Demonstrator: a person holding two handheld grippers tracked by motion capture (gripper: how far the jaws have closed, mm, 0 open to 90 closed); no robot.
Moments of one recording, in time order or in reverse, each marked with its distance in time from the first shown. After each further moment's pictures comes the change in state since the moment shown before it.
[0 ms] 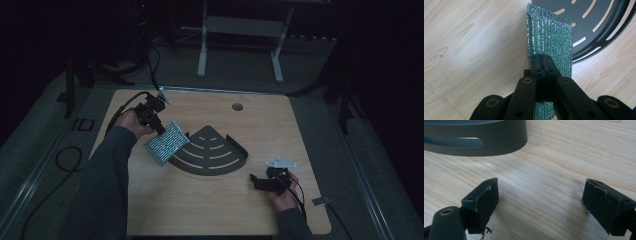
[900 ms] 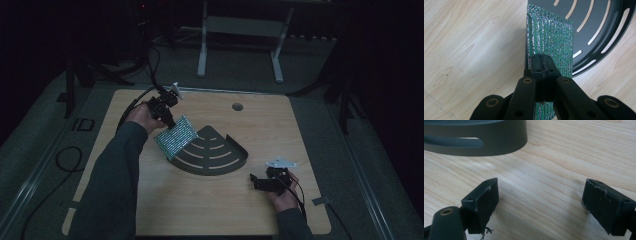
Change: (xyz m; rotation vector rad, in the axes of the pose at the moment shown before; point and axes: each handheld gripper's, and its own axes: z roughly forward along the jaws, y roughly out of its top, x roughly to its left) left arm -0.018 0.034 -0.003 -0.010 0.036 0.056; right arm 0.000 0.000 0.000 -0.001 0.001 -0.002
